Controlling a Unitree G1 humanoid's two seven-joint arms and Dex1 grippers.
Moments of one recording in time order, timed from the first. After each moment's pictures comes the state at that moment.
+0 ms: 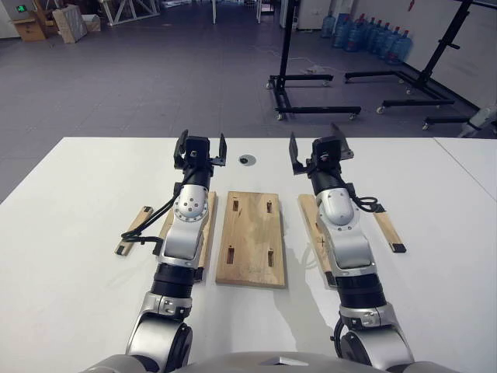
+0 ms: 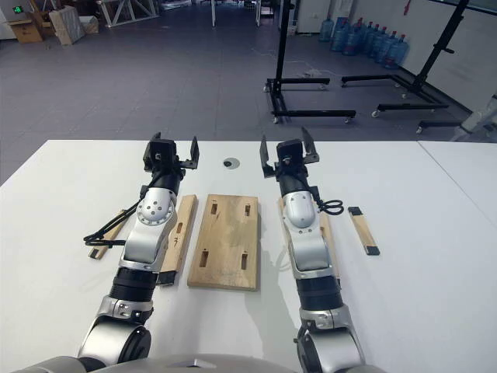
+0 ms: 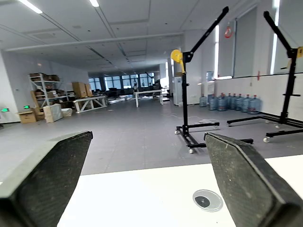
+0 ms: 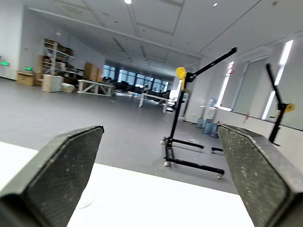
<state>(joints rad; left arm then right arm) -0.41 -0.04 -0.06 0.04 0.15 0.13 0.11 -0.34 -0.05 0.05 -0.09 -0.17 0.11 -0.03</state>
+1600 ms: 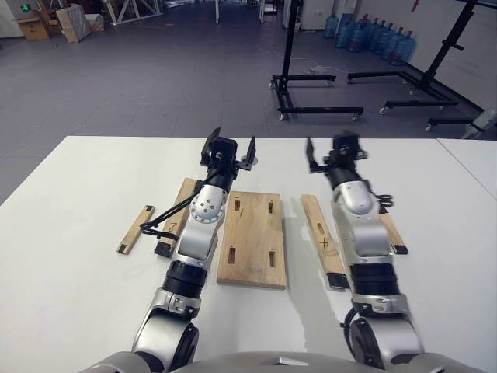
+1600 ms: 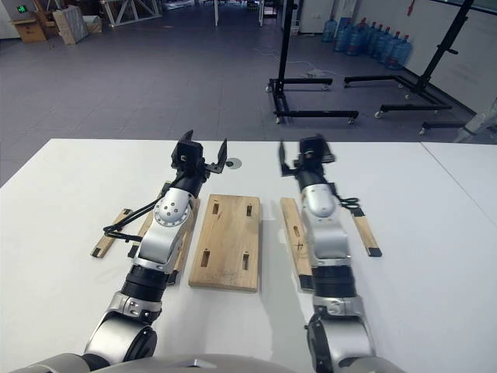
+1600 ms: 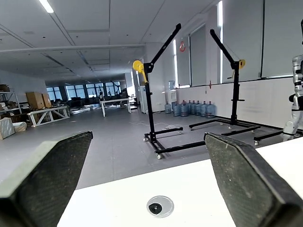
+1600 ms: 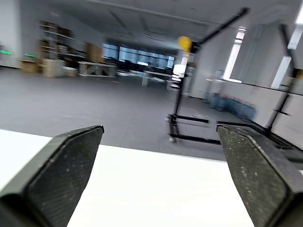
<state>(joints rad) -0.43 -0.08 -0.14 0.10 0.13 0.04 0.02 -0.41 -0.21 -0.18 0.02 0.04 0.26 0.07</state>
